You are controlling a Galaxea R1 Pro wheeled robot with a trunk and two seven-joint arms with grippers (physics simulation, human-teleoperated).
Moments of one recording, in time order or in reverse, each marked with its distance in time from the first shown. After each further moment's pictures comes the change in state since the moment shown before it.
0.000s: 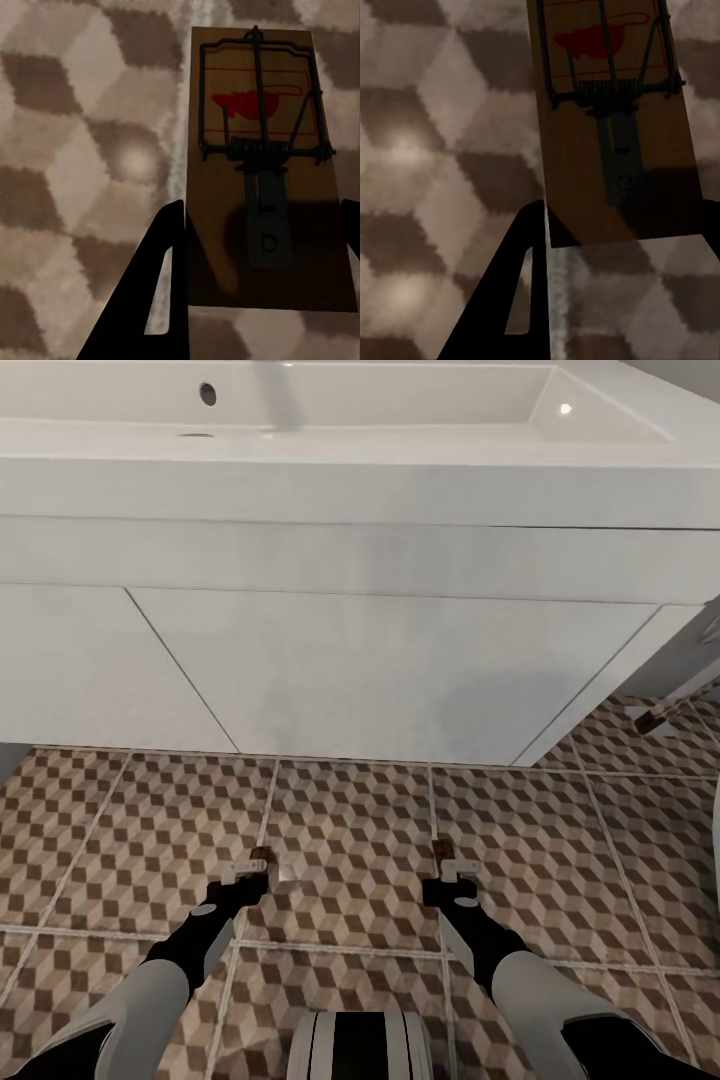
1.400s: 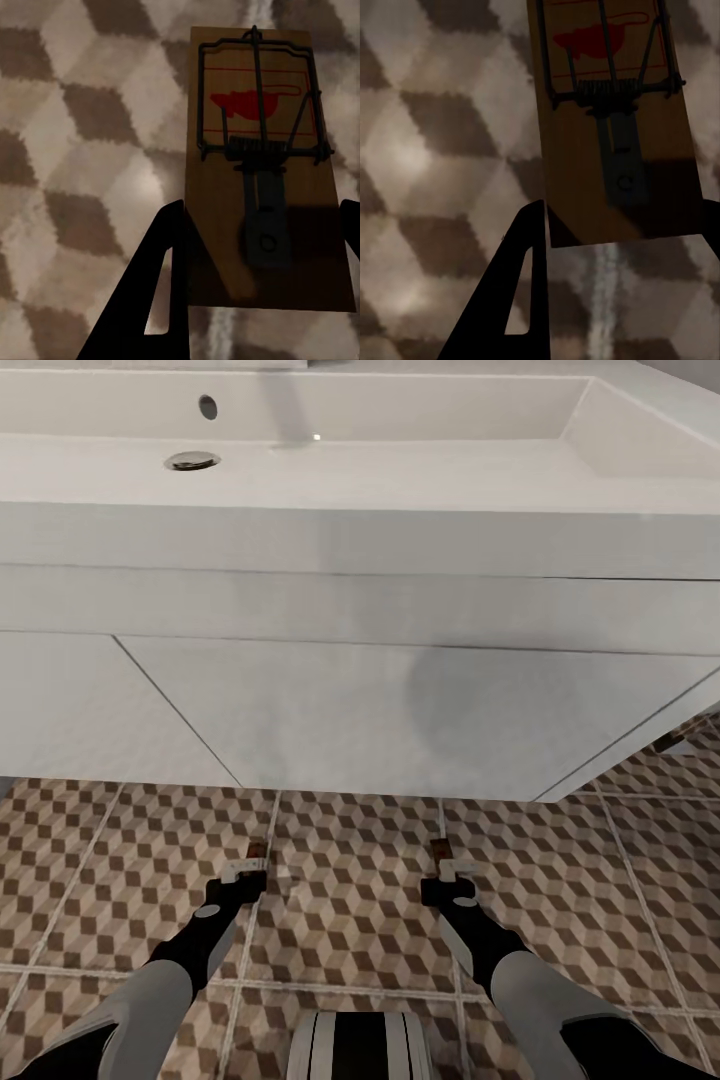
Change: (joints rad) left arm 0.000 -0.009 -0.003 0.007 -0.020 -0.050 0.061; right arm 0.000 0.004 0.005 0.000 0.008 -0.003 0.004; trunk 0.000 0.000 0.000
